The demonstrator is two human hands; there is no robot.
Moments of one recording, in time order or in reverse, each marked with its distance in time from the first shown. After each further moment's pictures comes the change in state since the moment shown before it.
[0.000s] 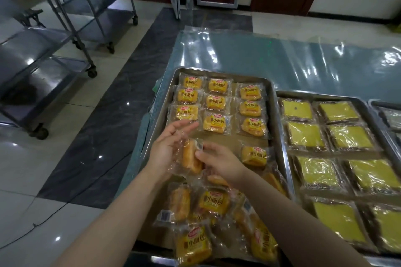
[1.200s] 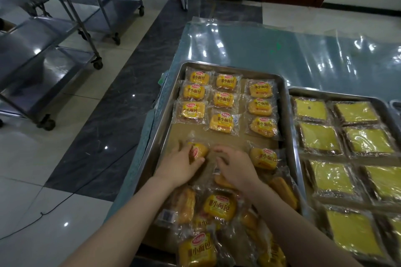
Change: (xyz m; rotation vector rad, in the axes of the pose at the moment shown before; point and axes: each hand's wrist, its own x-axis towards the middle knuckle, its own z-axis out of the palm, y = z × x) left_hand 0.014 -0.044 -0.025 1.527 -0.074 -0.162; right_hand 0.032 0.044 -0.022 -0.848 0.322 -0.287
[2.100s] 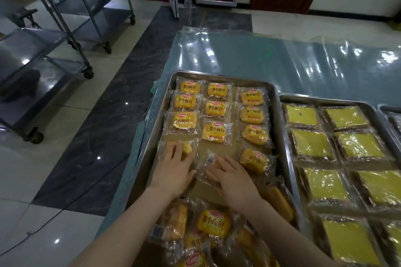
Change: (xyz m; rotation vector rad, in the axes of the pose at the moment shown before) left_hand 0.014 0.008 0.000 0.401 0.092 0.183; right_hand -0.013 0.006 -0.007 -0.411 -0.195 -0.087
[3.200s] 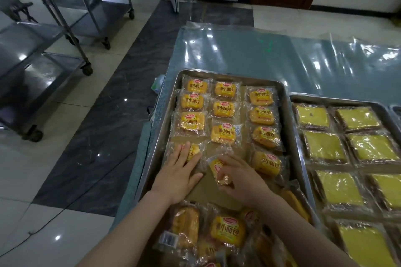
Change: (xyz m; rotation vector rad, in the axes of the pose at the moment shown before) left_hand 0.007 -0.034 0.024 -0.125 -0.052 0.094; right_hand 0.022 0.006 -0.007 0.107 -0.083 -0.018
